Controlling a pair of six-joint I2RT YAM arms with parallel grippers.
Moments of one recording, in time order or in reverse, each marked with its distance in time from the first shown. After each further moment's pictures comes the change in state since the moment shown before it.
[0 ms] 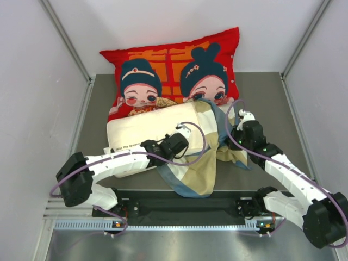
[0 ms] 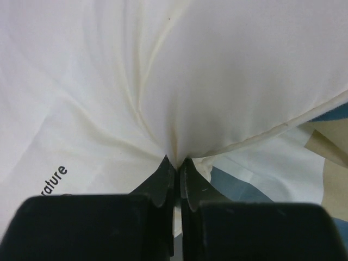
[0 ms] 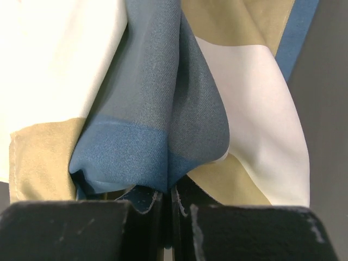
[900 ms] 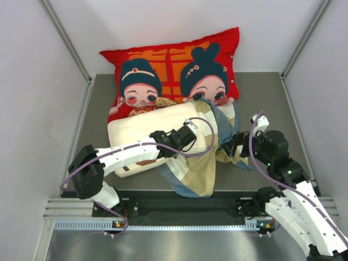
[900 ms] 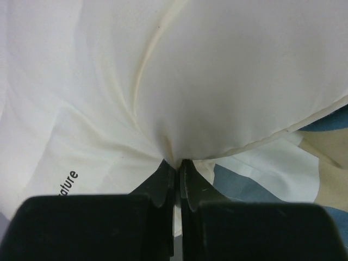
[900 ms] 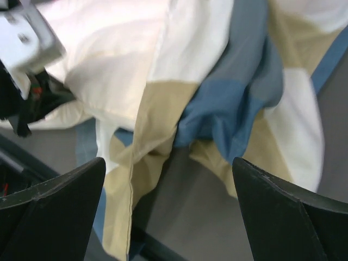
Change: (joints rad) left arm 0.017 0.139 0.201 -0.171 0.047 0.048; right arm -0.002 -0.413 0.092 -0.254 -0.151 -0.088
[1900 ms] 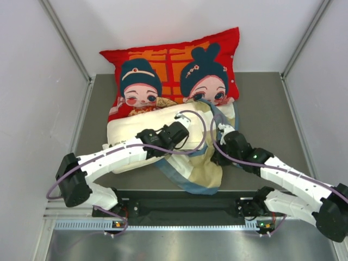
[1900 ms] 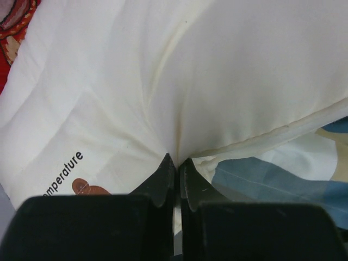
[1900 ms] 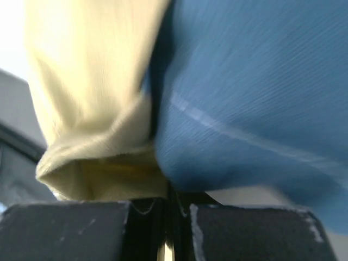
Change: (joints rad) left arm 0.011 -0.135 0.013 -0.059 -0.034 -0.058; right arm 0.344 0.407 -0.102 0.105 0.122 0.206
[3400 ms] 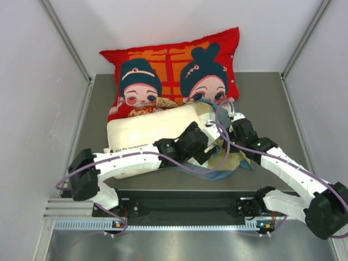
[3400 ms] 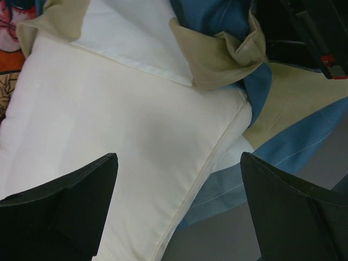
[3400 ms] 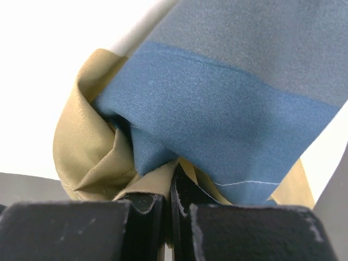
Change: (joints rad) left arm -0.185 0.075 0.029 0.404 0.107 0.174; right arm -0.210 0.085 0.137 -0.075 0.119 -0.137
